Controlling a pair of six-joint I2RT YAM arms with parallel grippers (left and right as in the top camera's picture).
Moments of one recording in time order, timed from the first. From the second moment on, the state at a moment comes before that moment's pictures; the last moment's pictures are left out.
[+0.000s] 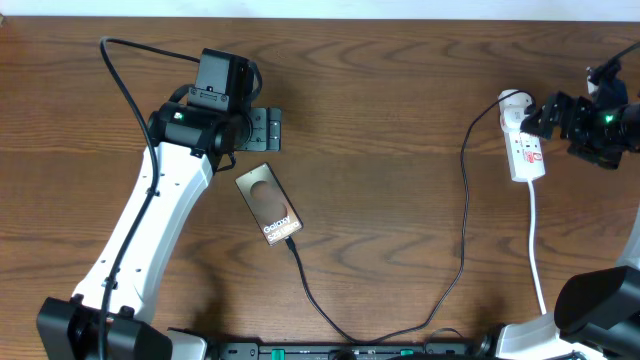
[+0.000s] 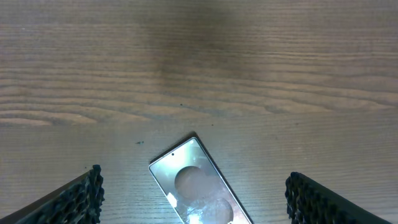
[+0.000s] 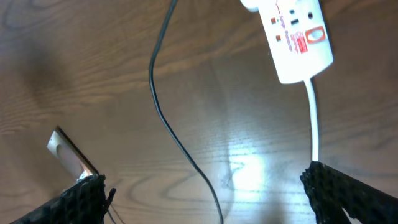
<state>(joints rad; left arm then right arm) -0.26 1.55 1.41 -0.90 -0.01 -0.20 -0.40 1.71 1.80 -1.42 -0.40 -0.03</state>
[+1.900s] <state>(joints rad) -0.26 1.55 1.41 -0.89 -0.01 -0.20 -0.47 2.34 2.02 -1.20 -0.54 -0.35</state>
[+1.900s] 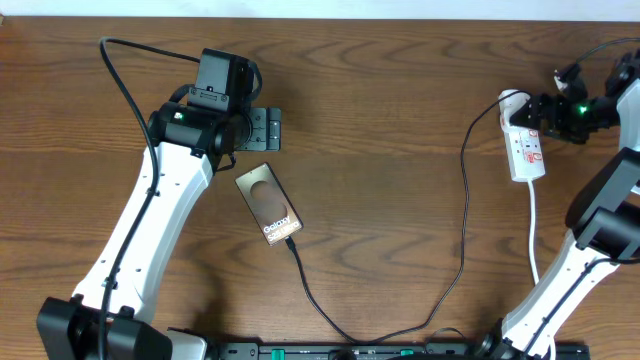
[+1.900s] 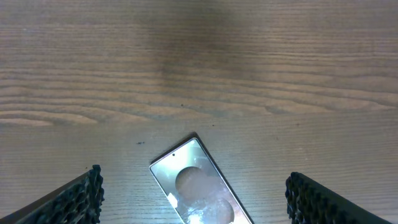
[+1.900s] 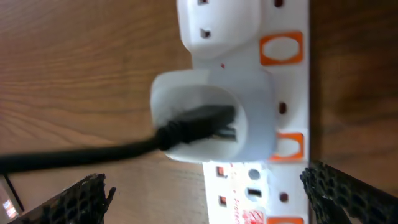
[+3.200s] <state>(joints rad) -0.26 1.55 1.41 -0.89 -0.01 -0.20 -0.44 2.39 2.05 -1.20 -0.55 -0.31</state>
